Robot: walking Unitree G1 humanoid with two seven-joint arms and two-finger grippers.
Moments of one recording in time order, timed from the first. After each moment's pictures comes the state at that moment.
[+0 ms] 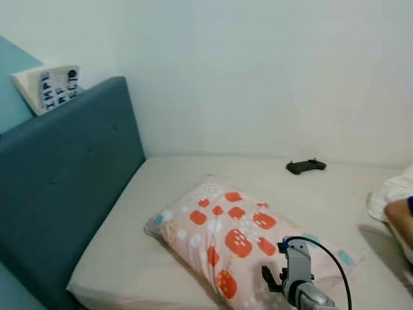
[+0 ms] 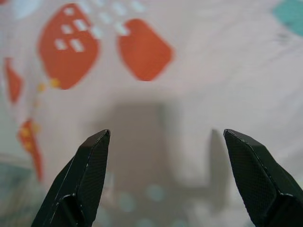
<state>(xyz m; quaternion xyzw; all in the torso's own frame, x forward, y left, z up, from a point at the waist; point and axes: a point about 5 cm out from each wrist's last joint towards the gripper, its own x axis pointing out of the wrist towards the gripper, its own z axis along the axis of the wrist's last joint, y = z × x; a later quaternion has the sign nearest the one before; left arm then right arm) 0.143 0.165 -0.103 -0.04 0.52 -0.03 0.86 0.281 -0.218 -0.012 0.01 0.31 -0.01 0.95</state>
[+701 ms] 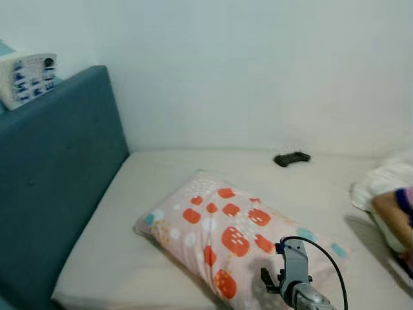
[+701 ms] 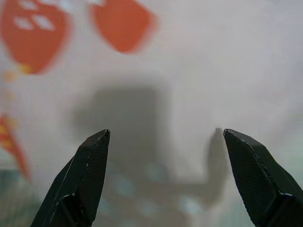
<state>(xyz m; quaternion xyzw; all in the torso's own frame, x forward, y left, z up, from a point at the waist) 0.139 0.167 -0.104 -0.04 0.52 -0.03 0.85 0.280 -0.213 -0.015 0.01 0.33 -0.02 0.95</state>
